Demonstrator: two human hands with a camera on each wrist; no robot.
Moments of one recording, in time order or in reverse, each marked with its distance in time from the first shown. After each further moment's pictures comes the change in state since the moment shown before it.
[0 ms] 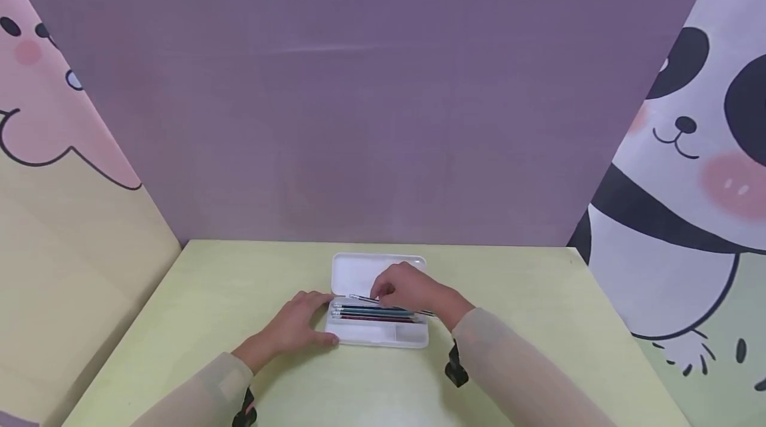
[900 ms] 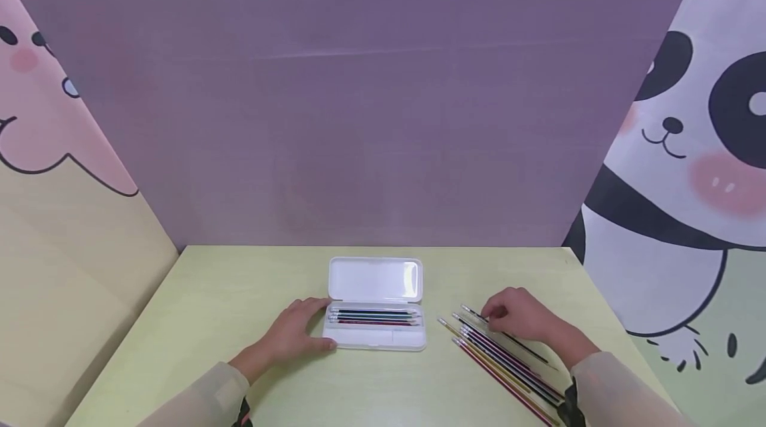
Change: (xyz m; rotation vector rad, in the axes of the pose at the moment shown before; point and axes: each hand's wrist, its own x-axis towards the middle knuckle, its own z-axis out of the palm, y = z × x) left_hand -0.009 -0.003 0.006 -0.101 0.036 -0.008; right_hand -0.171 0.100 -0.030 0.024 0.135 0.231
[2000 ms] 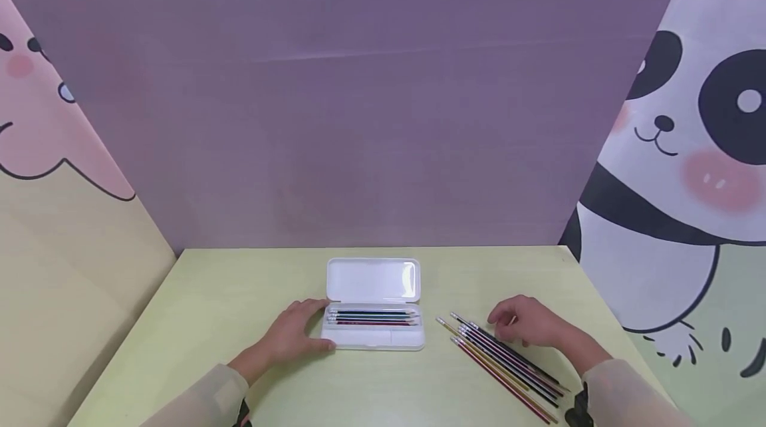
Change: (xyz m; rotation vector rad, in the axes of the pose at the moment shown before) left_hand 0.002 -0.002 0.001 0.005 0.004 0.017; right_hand -0.021 0.019 -0.001 0.262 -0.115 0.138
